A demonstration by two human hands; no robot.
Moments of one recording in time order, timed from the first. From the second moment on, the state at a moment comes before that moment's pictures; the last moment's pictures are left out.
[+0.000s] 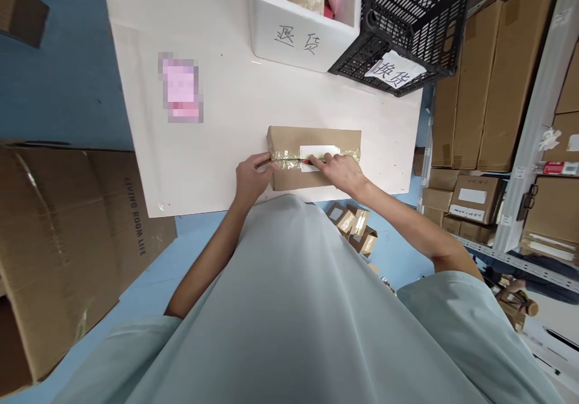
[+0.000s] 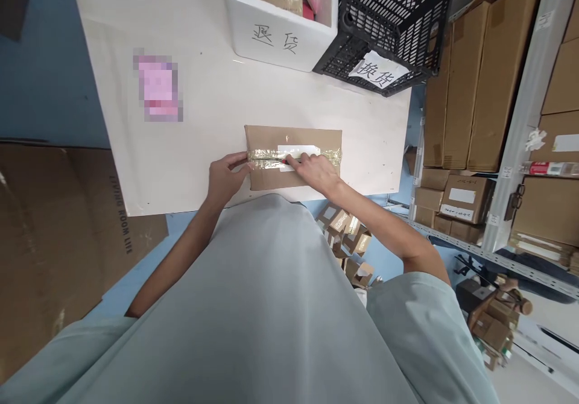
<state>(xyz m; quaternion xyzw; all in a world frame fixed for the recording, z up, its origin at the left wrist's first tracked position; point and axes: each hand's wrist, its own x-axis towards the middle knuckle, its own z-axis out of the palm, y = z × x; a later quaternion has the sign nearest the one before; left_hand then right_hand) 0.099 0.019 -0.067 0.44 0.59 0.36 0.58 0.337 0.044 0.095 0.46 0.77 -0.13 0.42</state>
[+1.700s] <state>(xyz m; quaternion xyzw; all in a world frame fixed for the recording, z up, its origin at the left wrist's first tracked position) 0.149 0.008 -0.057 0.47 0.73 0.30 0.39 0.561 -0.007 0.011 0.64 0.73 -0.20 0.16</state>
